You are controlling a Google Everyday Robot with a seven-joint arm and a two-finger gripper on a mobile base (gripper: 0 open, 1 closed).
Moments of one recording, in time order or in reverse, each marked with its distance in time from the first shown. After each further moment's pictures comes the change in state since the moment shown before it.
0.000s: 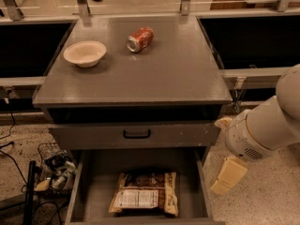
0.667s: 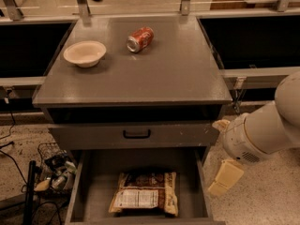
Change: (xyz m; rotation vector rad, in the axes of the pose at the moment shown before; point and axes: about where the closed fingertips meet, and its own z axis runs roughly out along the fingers) arm 0.000 0.001 0.009 0.005 -0.032 -0.003
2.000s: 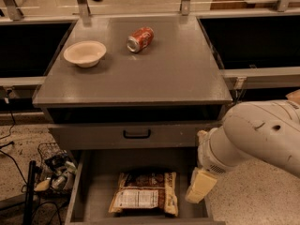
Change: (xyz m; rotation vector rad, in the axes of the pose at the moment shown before) arm -0.004 0.003 0.068 0.073 0.119 -0.036
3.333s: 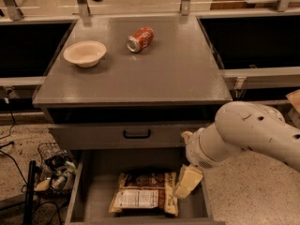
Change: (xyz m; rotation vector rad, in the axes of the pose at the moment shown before) arm -0.028 -0.003 0.043 -0.095 -0.138 -0.047
